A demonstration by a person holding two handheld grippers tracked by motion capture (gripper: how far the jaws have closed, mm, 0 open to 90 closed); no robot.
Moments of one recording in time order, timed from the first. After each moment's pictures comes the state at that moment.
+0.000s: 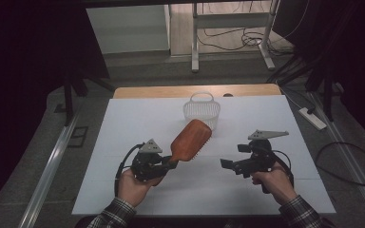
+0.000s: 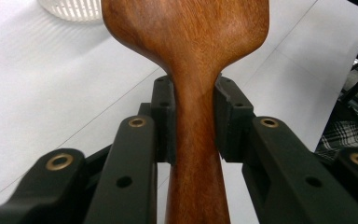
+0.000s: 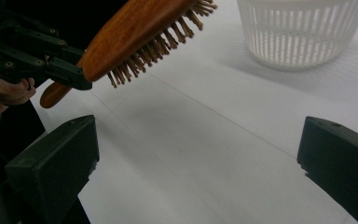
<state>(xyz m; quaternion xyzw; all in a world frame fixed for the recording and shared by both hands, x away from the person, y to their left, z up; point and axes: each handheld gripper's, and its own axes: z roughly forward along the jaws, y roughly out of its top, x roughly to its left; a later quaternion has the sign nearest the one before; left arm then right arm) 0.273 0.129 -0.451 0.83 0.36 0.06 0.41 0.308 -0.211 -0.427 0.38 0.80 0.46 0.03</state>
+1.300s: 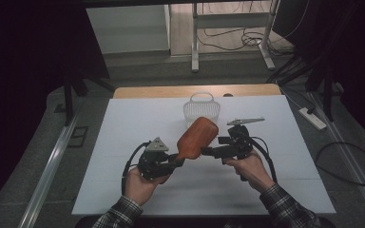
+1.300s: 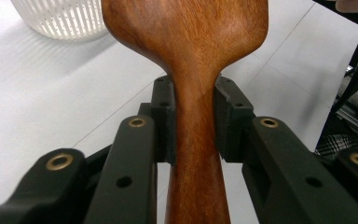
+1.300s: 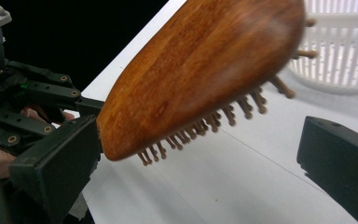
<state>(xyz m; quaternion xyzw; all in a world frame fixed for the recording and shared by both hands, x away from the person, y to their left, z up) 0.277 0.113 -0.448 0.83 0.36 0.06 0.43 0.343 -0.159 -0.425 0.41 0.78 0.47 -0.04</state>
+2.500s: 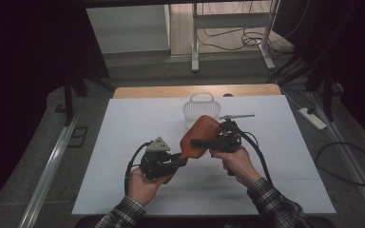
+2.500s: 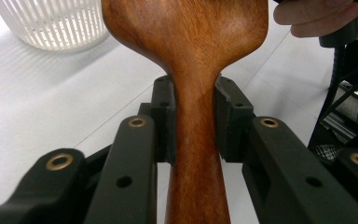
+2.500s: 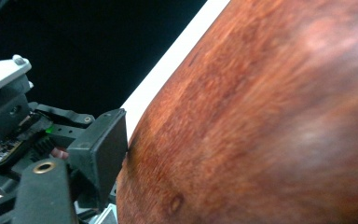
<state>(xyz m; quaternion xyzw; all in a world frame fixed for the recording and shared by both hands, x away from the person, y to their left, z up) 0.276 0.108 -0.446 0.82 0.35 0.05 0.45 0.361 -0.137 -0.432 0.41 0.75 0.51 -0.11</state>
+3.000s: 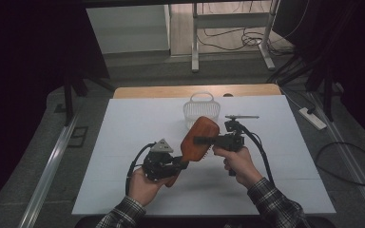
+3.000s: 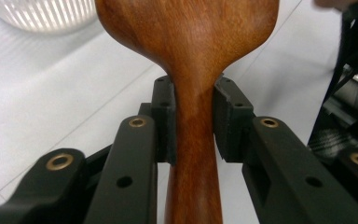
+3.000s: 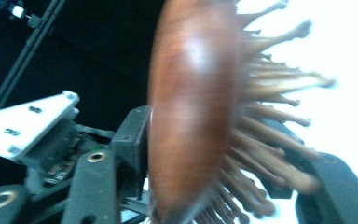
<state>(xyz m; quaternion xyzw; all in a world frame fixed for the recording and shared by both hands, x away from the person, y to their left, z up) 0.280 0.101 -0.457 0.84 0.35 0.04 0.42 0.367 -0.149 -0.438 0.45 0.70 0.52 -0.18</state>
